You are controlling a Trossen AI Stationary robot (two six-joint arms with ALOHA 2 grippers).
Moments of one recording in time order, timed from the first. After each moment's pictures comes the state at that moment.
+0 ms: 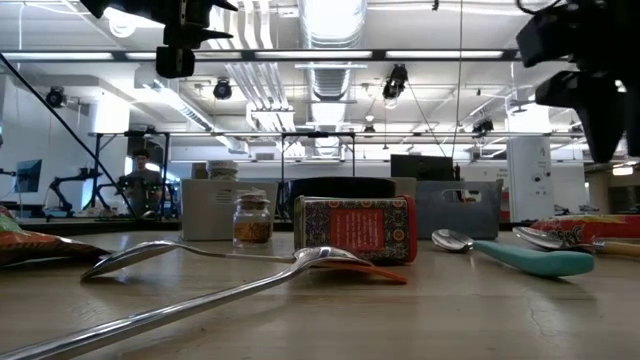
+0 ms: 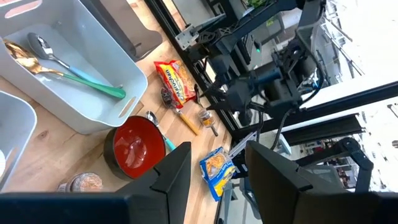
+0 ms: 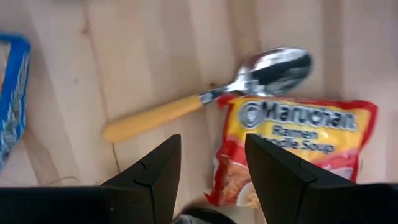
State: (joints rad) left arm 0.37 0.93 0.86 -0.34 0.46 -0.86; right arm 0.47 1.35 0.92 -1.01 0.08 0.62
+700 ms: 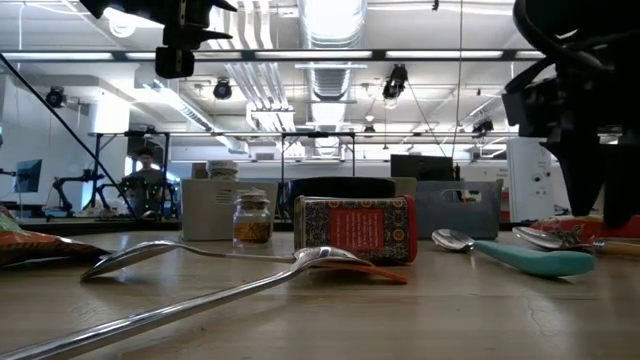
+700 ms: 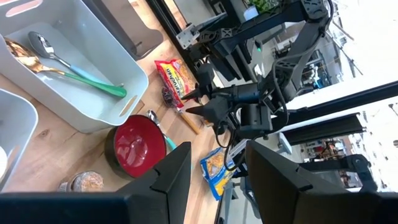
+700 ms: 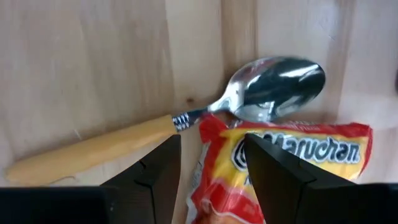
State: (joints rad) left arm 0.37 0.93 0.86 -0.35 0.46 -0.85; right arm 0.49 1.62 0.92 -0.95 0.22 0.60
